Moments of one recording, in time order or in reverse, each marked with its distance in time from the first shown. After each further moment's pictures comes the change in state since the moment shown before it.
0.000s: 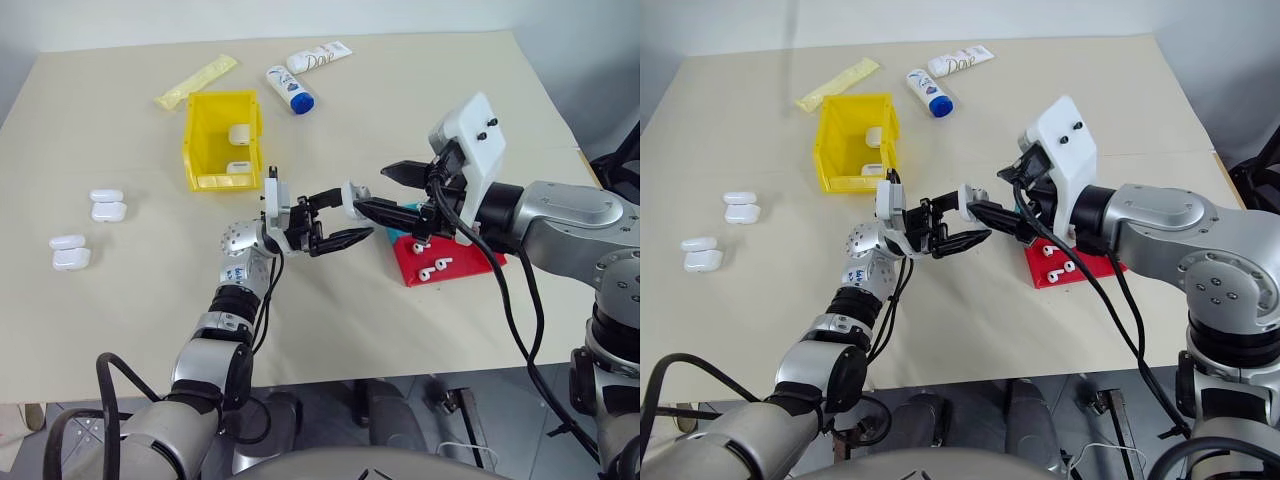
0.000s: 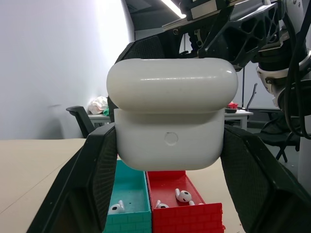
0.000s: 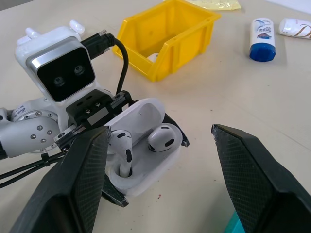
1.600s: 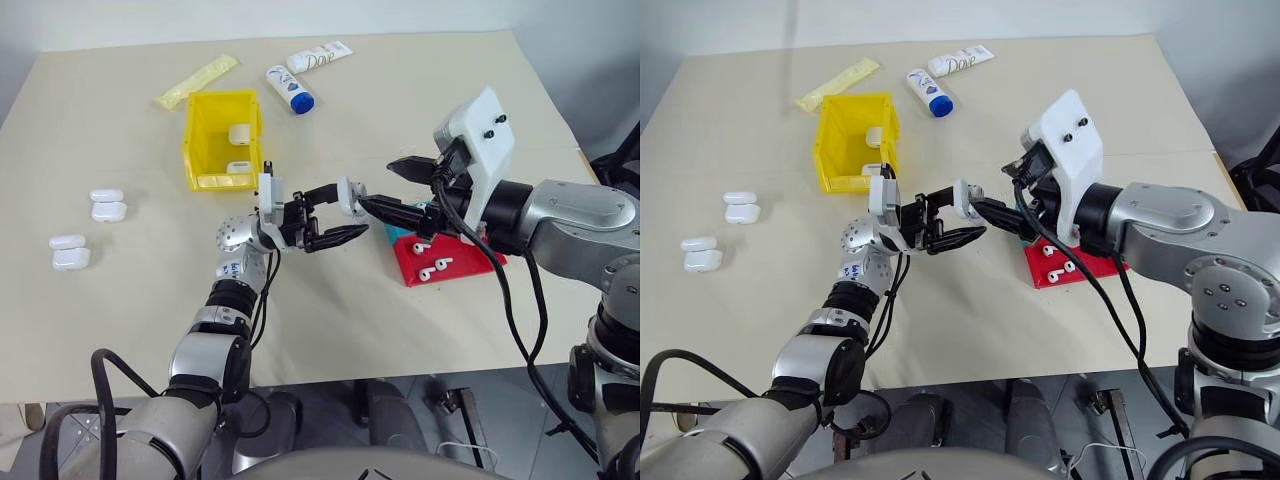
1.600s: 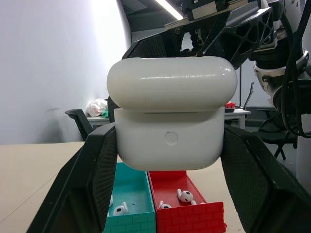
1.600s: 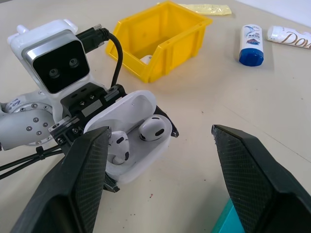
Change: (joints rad) left arm -0.034 0.020 0.032 0.041 -0.001 -0.010 -0.044; right arm -0.010 0.008 -0.036 -0.048 0.002 0.056 -0.015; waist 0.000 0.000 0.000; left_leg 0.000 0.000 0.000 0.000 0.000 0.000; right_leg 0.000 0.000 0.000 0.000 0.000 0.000
